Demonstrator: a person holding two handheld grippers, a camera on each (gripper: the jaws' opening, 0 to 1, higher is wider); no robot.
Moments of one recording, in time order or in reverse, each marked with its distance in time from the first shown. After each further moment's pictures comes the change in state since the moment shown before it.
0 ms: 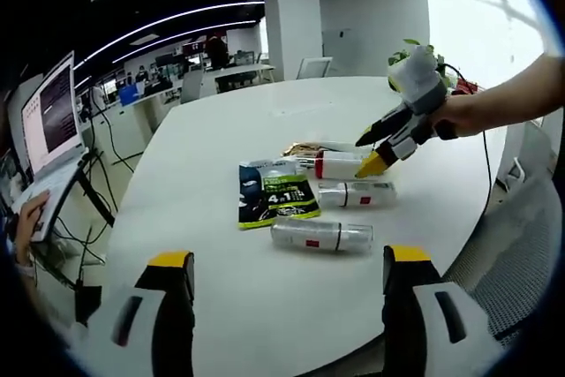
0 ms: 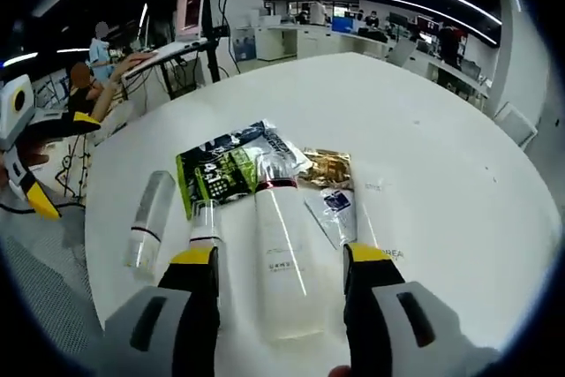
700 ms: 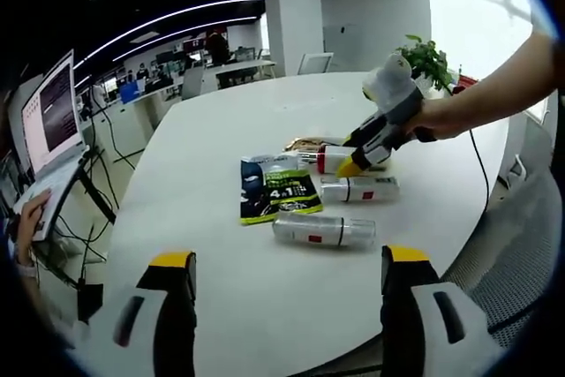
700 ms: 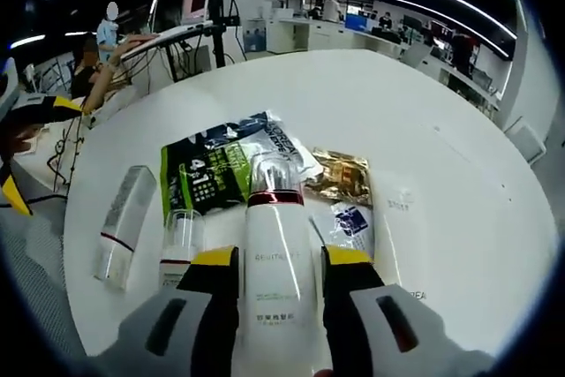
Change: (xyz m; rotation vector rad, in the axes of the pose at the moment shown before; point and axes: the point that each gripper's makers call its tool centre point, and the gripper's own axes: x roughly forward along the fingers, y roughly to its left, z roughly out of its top) left arm 0.001 0.000 -0.005 0.006 0.023 0.010; right arm 0.038 -0.001 0.003 -0.066 0.021 0.012
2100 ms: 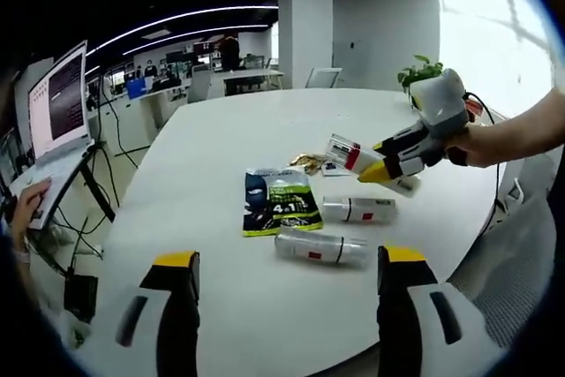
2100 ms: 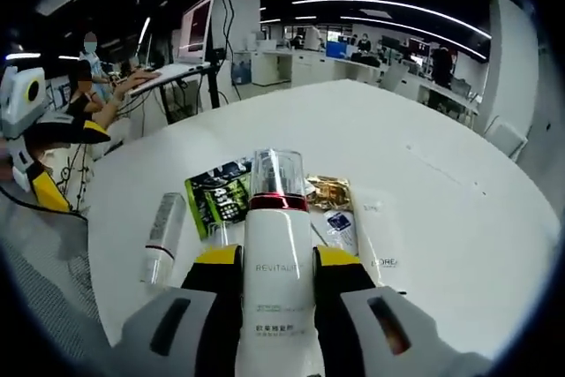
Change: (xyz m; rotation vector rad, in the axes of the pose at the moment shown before) left arm -0.006 0.000 0.023 -0.102 -0.075 -0.022; right arm -0.073 0.017 0.015 0.073 -0.180 -0.080
